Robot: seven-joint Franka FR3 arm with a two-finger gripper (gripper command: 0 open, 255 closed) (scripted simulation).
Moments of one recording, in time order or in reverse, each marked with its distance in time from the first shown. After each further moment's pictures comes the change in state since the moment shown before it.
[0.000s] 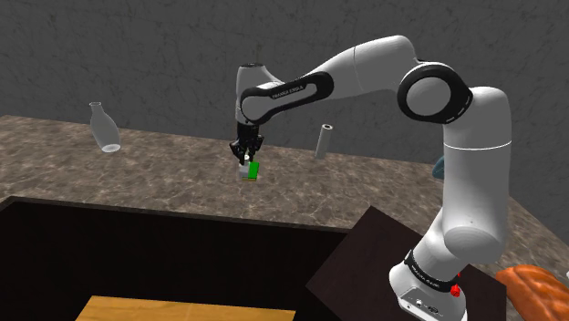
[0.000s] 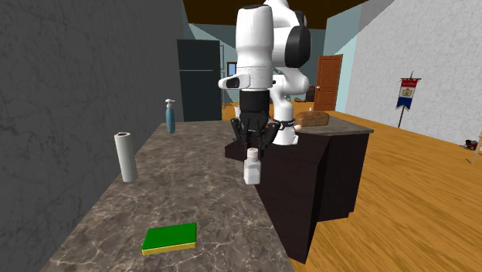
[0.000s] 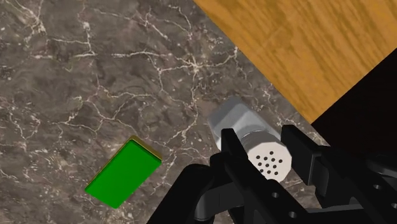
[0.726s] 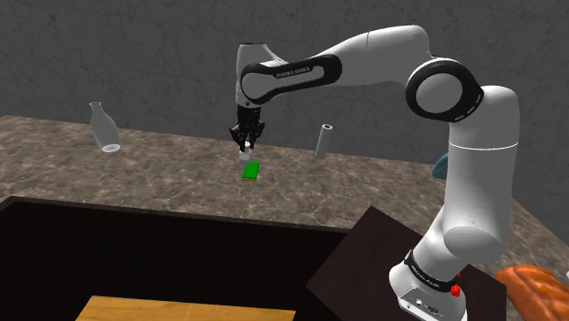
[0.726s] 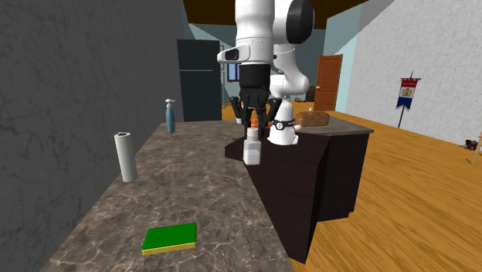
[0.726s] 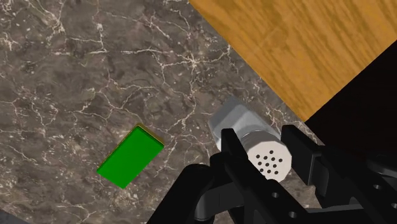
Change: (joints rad) arm -0.003 -0.049 0.005 0.078 0.010 -0.127 -0.006
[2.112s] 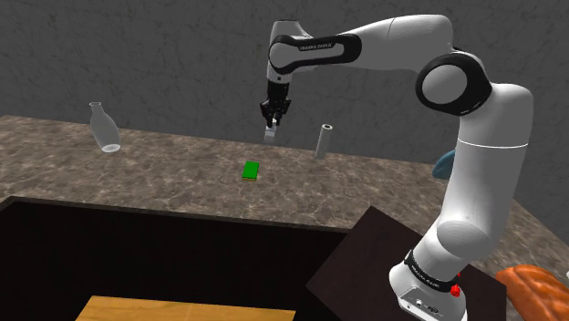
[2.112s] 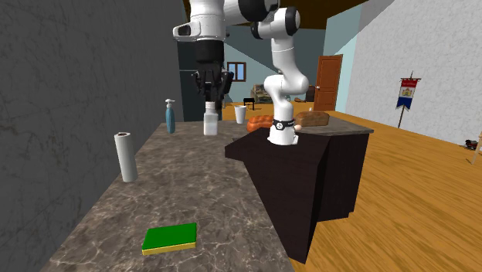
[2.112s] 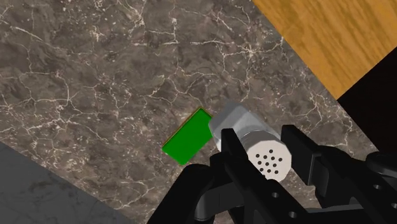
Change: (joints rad) arm -0.150 -0.073 -0.059 0.048 0.037 -0.122 -0.216
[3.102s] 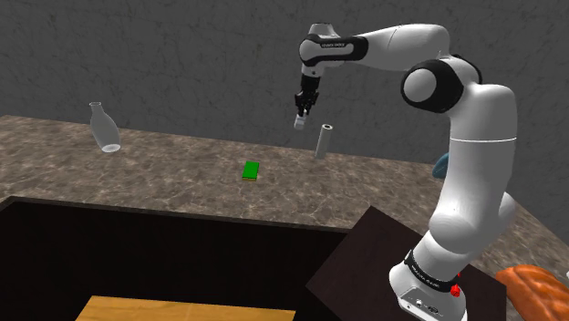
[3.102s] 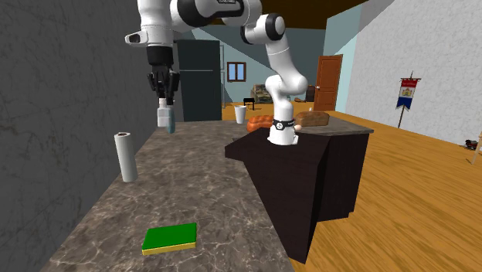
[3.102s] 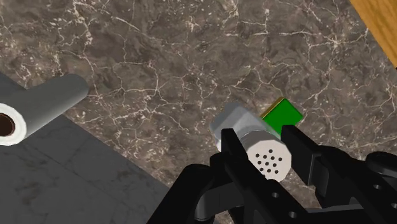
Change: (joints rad) arm -0.210 0.103 -0.092 0.156 0.030 -0.057 -0.306
